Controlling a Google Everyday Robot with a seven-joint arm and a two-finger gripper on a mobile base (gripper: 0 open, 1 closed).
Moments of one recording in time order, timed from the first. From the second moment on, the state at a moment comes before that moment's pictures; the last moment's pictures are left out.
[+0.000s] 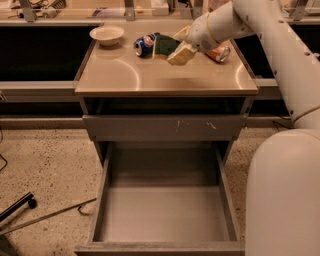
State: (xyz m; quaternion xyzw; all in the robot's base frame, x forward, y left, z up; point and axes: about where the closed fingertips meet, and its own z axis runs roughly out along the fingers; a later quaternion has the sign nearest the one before) arm 0.774 -0.066 0.907 -0.62 0.64 0.12 0.43
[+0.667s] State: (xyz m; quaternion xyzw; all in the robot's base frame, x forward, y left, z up) arm 0.788 -0.065 0.844 -0.60 0.69 0.15 0.37
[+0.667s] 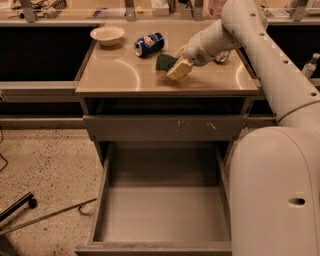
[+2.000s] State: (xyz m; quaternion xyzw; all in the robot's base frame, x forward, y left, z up) arm 0.789 -0.067 0.836 -0.60 0.70 0.14 0.37
